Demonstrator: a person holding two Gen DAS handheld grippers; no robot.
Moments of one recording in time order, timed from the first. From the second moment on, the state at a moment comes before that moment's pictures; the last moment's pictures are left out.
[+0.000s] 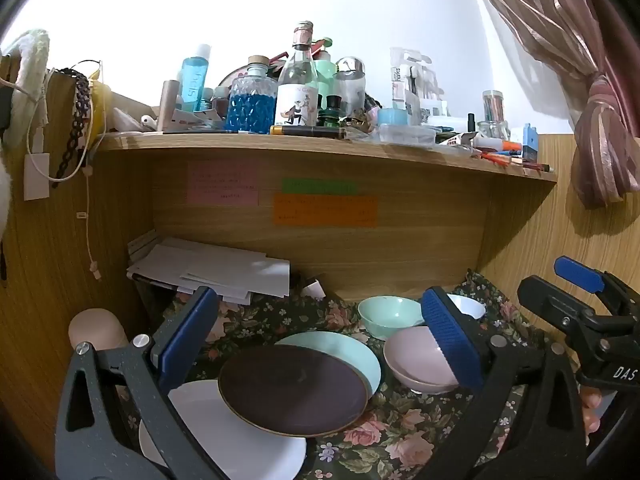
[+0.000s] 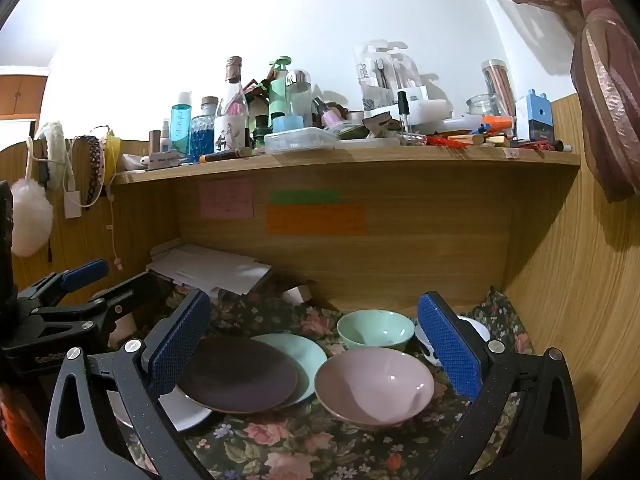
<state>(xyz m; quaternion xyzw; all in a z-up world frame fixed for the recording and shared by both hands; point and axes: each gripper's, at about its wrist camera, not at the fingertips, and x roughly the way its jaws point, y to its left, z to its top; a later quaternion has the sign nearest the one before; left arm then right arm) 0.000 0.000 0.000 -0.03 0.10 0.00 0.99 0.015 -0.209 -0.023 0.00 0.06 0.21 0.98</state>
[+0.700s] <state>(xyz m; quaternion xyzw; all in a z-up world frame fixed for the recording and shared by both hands) 0.001 -0.003 -0.003 -0.02 0.10 0.00 0.99 0.017 -0.210 -0.026 0.00 0.06 0.21 0.98</state>
